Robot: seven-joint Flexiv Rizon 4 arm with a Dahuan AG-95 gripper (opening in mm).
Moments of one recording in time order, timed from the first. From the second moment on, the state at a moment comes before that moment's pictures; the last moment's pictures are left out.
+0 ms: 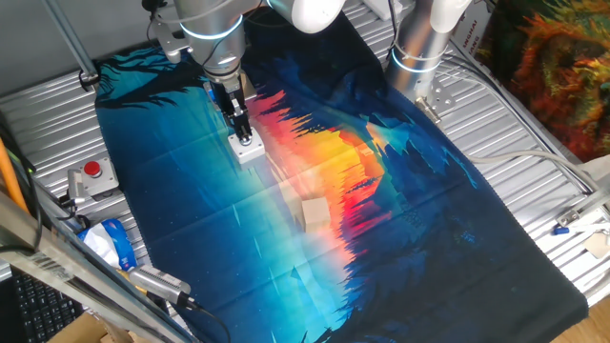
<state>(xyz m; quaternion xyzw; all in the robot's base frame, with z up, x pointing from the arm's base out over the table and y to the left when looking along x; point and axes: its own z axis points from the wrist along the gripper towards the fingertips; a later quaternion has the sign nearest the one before) 0.500 0.000 0.170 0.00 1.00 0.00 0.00</state>
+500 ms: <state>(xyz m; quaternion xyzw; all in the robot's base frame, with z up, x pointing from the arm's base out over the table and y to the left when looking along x) 0.500 0.001 0.170 -0.03 1.00 -0.02 0.00</state>
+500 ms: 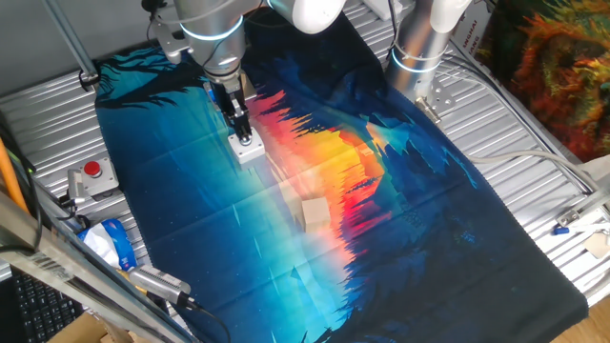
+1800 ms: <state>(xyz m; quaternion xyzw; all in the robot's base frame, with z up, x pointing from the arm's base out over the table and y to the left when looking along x) 0.506 -0.041 0.192 -0.09 0.99 -0.07 0.01</state>
